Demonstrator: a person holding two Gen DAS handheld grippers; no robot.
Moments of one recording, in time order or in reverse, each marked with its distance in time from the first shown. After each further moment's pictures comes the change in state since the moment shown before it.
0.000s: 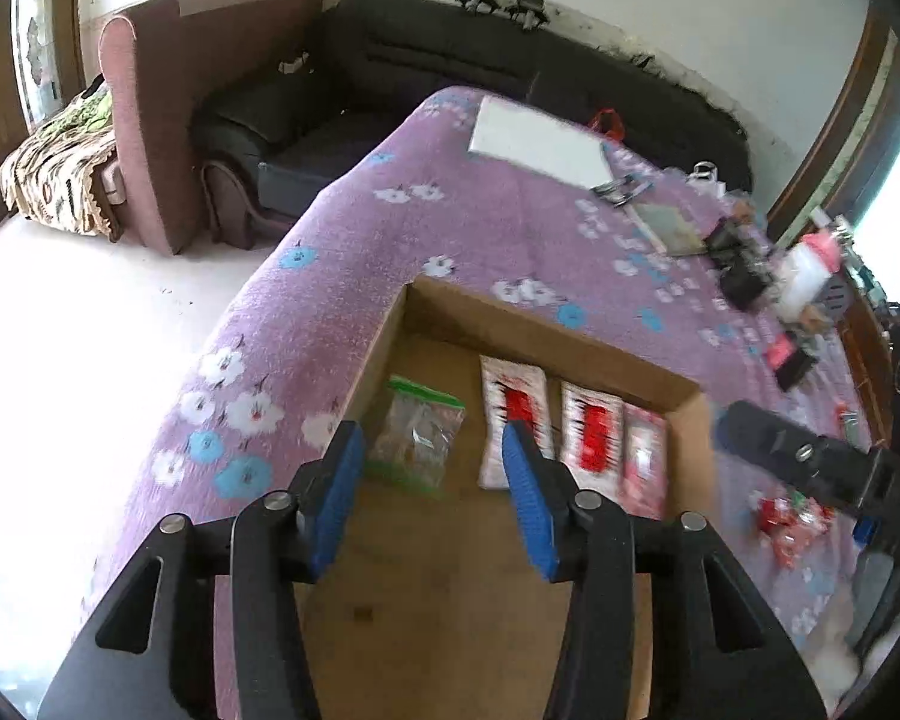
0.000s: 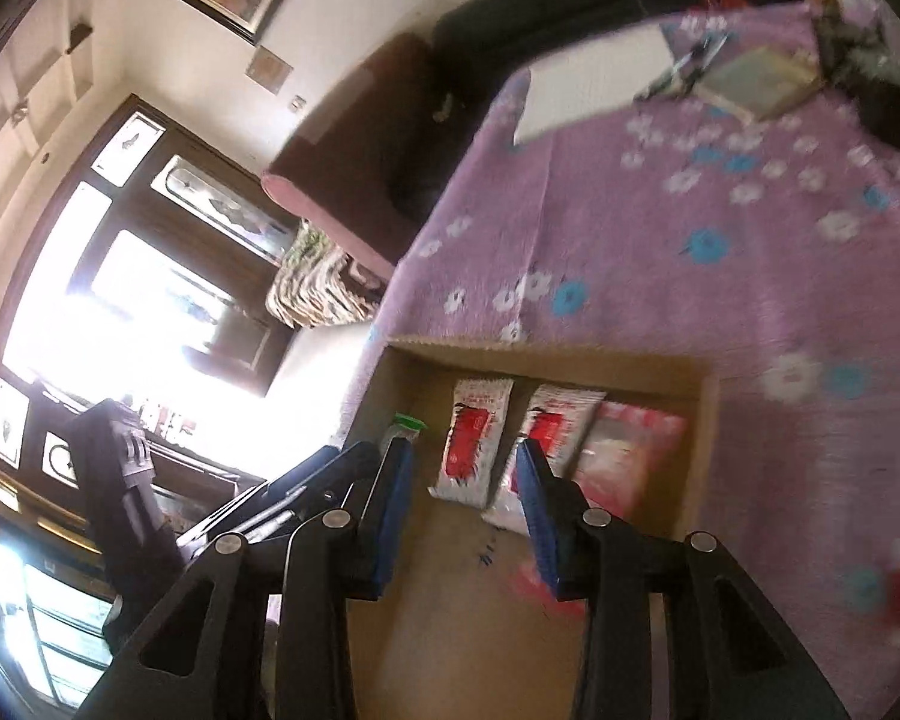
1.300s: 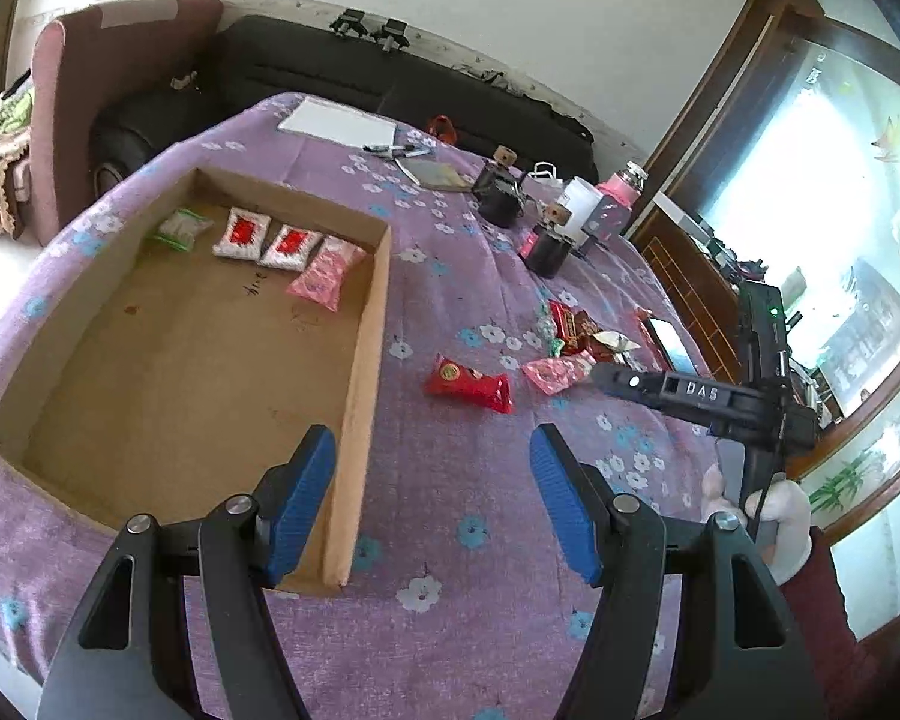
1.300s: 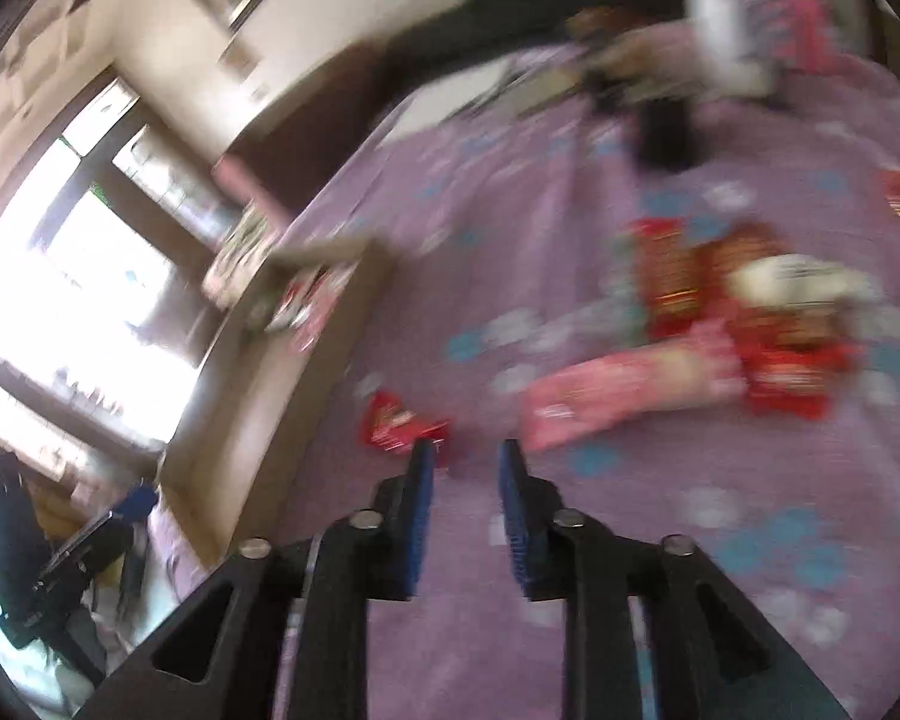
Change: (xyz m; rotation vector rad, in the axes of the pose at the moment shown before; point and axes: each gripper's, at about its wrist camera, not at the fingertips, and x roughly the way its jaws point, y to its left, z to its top) left arm -0.105 -0.105 -0.152 0.043 -0.066 -0.314; right arm -0.168 -0.120 -0.101 -0.019 -0.039 -0.263
